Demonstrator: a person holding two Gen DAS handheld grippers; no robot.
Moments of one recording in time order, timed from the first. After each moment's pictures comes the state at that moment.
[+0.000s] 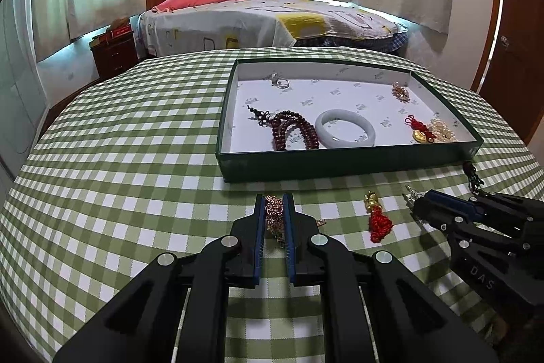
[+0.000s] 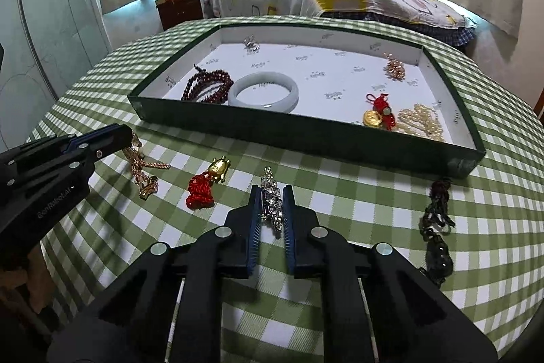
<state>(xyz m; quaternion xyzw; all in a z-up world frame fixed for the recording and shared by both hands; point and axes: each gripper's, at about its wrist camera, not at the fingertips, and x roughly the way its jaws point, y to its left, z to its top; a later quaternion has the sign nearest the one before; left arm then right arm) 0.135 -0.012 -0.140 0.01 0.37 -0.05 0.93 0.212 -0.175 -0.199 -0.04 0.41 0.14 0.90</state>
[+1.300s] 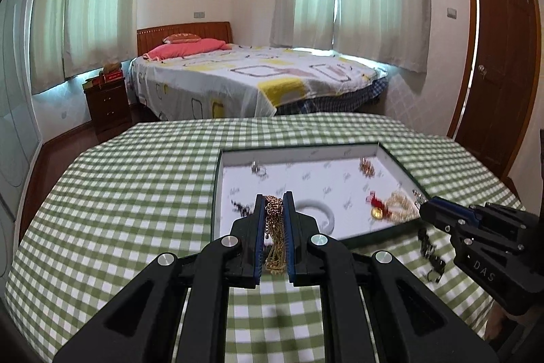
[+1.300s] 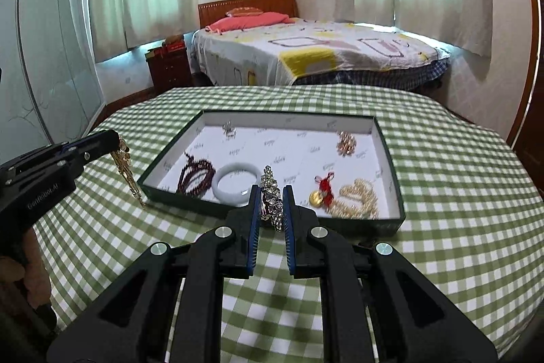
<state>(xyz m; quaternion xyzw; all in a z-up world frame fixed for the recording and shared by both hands) 0.135 -0.026 -0.049 0.00 0.26 -0.08 0.96 0.204 -0.213 -0.112 -0.01 0.31 0.11 0.94</state>
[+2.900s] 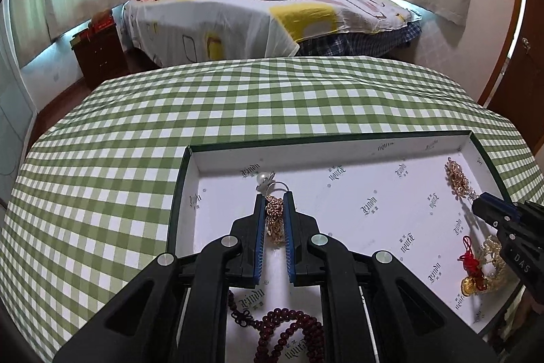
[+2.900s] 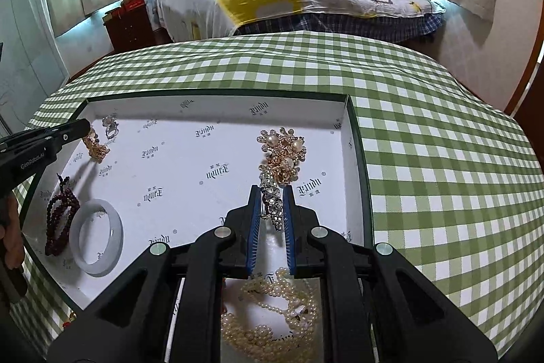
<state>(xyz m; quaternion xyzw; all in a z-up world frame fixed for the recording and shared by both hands) 0.331 -0.043 -0.130 0.02 0.42 -0.05 0.91 0.384 -0.263 -0.189 -0.02 0.43 0.06 0.90</state>
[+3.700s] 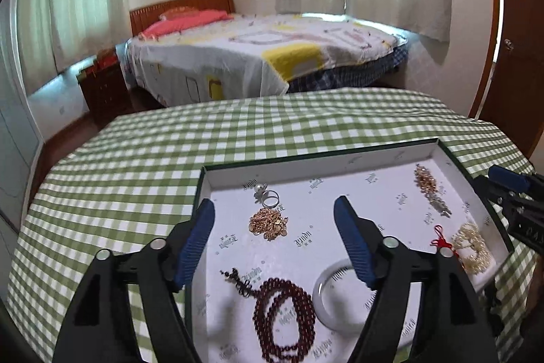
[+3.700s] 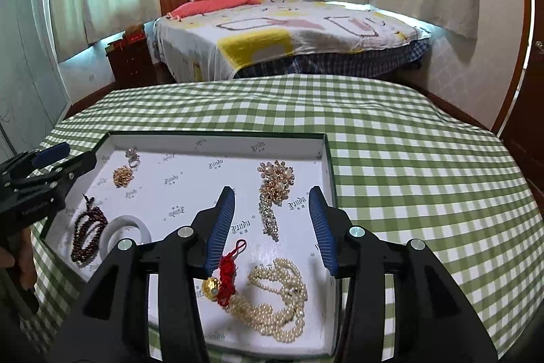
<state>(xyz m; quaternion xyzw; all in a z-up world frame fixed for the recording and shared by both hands) 0.270 -0.048 -0.096 0.04 0.33 -0.05 0.94 0.336 -0.272 -0.138 -0.01 0.35 0.05 0.94</state>
